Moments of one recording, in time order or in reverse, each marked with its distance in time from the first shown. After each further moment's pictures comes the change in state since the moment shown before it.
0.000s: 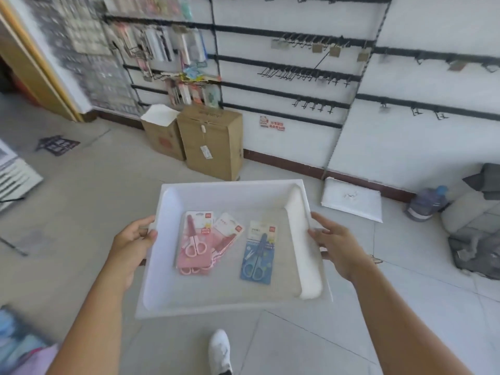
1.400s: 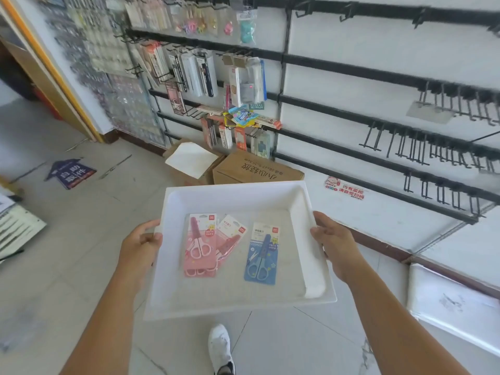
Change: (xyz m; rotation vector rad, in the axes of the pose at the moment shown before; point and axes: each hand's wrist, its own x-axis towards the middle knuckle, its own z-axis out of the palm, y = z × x) left_hand 0.703 0.180 -0.014 -0.005 0.150 -0.027; right_hand 0.647 -0.294 0.314 -0.089 -0.023 -0.035
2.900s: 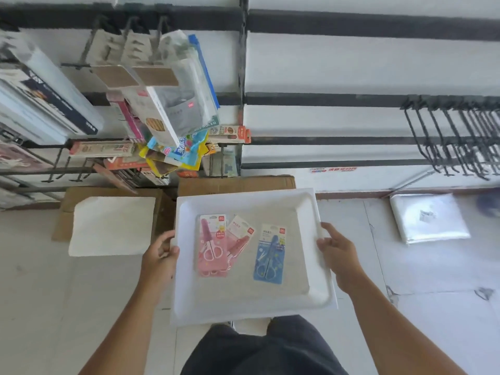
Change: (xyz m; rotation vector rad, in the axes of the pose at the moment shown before) left_hand 0.546 0.081 0.236 0.308 -0.599 -0.075; right_hand 0.395 -0.052 0.132 0.115 0.630 0.411
